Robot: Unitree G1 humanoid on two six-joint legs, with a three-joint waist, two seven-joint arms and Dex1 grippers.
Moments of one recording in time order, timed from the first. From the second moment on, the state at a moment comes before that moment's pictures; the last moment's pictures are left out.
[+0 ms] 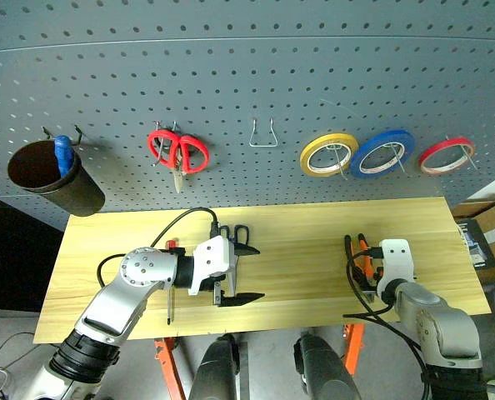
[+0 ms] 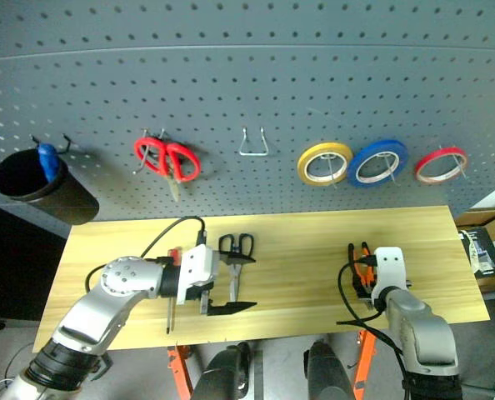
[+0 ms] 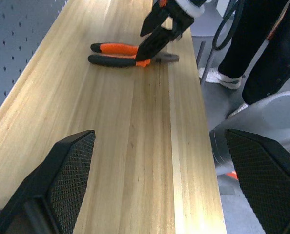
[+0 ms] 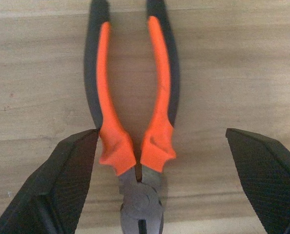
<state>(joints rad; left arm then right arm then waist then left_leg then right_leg) -0.25 0.68 -0.23 -0.24 -0.27 0.20 -1.10 -0.10 -0.27 -0.12 -0.30 0.20 1.03 0.06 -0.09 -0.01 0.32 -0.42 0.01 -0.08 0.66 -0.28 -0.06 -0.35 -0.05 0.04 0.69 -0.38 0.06</state>
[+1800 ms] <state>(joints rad) 0.09 0.47 0.15 -0.37 -0.35 0.07 -0.70 -0.21 -0.10 0.27 -0.71 0.11 0.64 0.14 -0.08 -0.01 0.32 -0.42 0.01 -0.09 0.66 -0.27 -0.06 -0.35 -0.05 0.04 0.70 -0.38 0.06</state>
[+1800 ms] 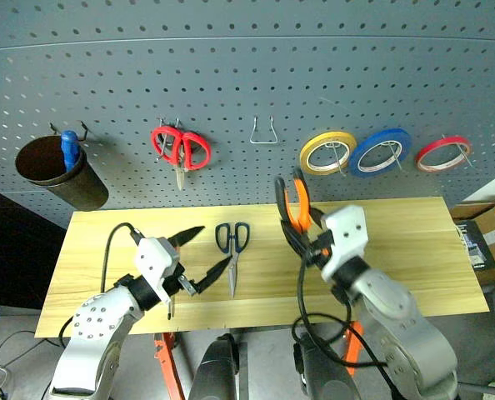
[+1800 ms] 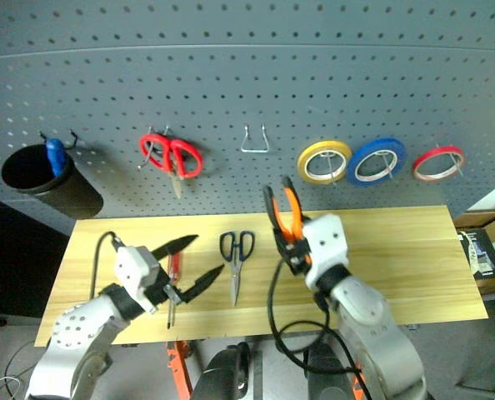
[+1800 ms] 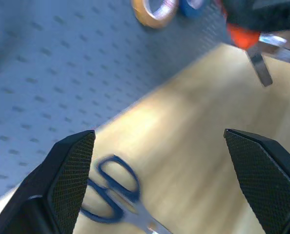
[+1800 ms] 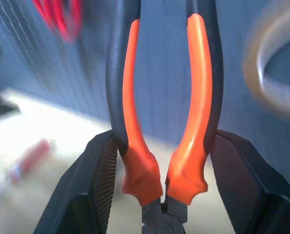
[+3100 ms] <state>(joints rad) -0.09 0.58 0.20 -0.44 -0.63 0.26 -0.73 -0.80 0.08 0.16 -0.07 0.02 0.17 0.09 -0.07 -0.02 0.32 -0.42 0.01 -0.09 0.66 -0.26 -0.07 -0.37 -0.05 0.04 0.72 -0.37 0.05</state>
